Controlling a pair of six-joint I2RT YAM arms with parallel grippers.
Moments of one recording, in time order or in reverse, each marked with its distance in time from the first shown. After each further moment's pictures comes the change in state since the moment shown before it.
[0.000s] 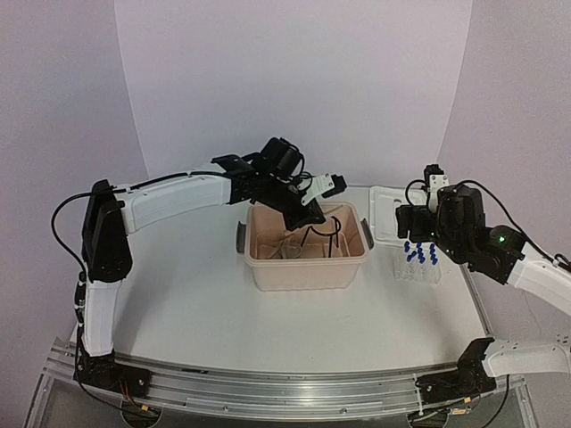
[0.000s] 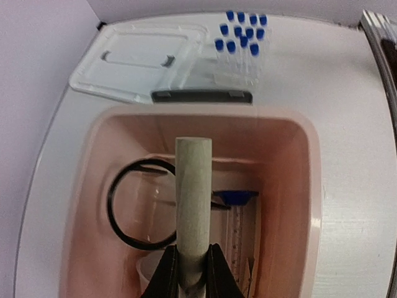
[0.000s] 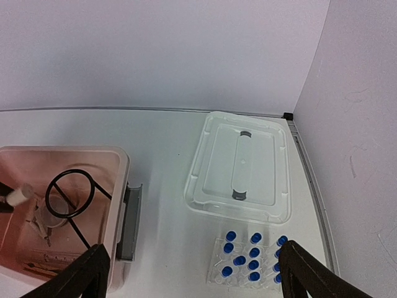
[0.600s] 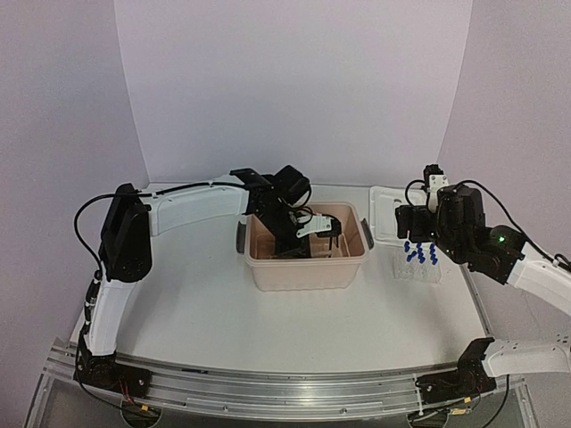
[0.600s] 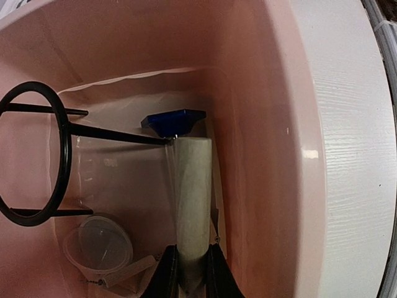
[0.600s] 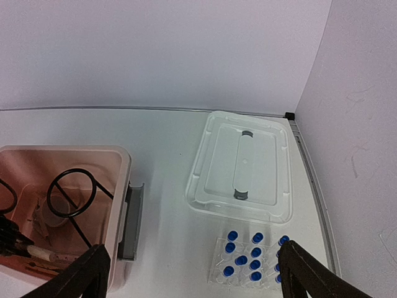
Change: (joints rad) left arm -0.005 0.112 0.034 -0.257 0.043 0.170; right arm 0.000 0.000 0.000 0.000 -0.006 0.001
